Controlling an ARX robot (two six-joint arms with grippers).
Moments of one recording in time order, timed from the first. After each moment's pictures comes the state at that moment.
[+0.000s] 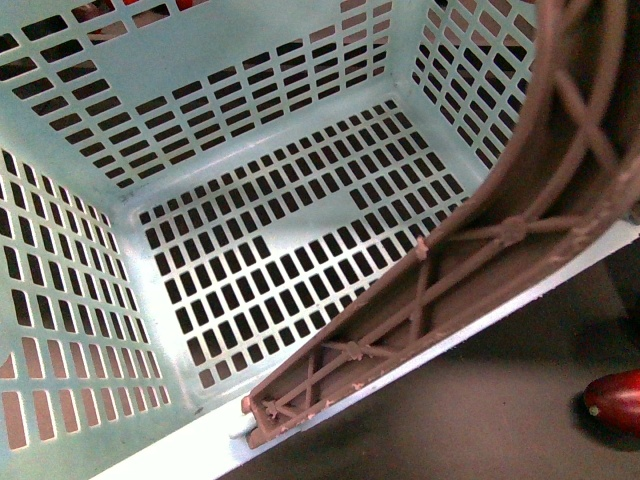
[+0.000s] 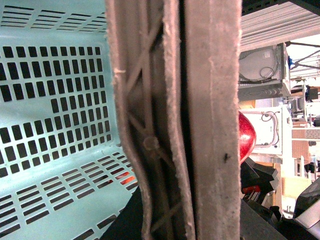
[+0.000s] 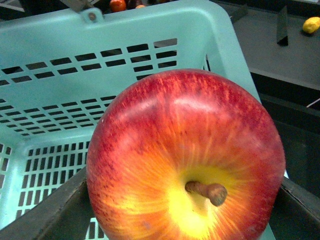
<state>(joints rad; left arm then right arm) -0.59 1.33 1.03 -0.17 0.13 -1.05 0.46 1.20 0.64 0.26 0.09 -0.04</state>
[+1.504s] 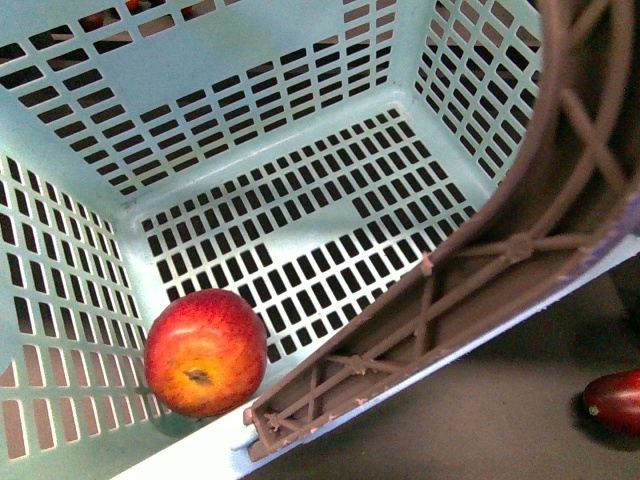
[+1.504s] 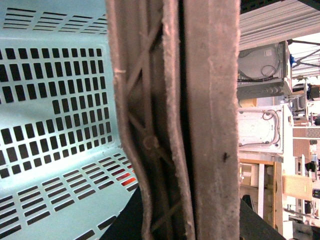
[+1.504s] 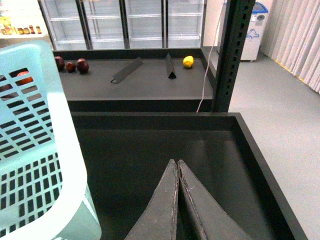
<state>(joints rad) -0.59 1.34 1.03 -0.17 0.13 -1.06 0.00 0.62 0.12 0.50 0.01 0.00</state>
